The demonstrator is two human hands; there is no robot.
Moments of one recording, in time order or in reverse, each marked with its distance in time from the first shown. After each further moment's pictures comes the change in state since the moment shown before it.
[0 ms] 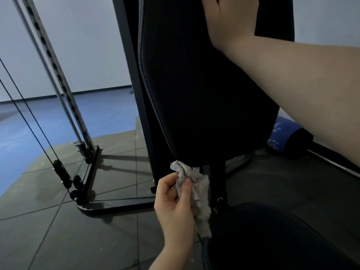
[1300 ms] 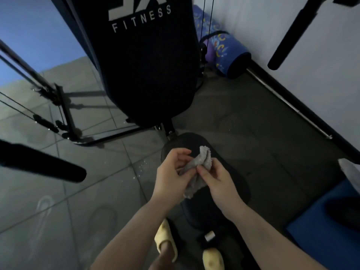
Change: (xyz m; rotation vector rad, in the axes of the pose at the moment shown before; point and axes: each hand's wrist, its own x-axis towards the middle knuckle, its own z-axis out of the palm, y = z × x) left_hand -0.095 0.310 0.108 0.658 -0.686 -0.533; right_hand -0.157 -0.151 -0.317 0.554 -0.546 1.385
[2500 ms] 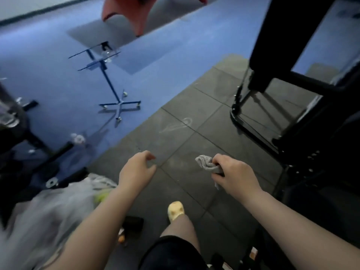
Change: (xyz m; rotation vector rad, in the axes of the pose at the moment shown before) left_hand -0.441 -0.094 -0.170 0.392 1.094 -0.799; right_hand -0.178 -0.016 0.232 -1.131 -1.070 -1.154
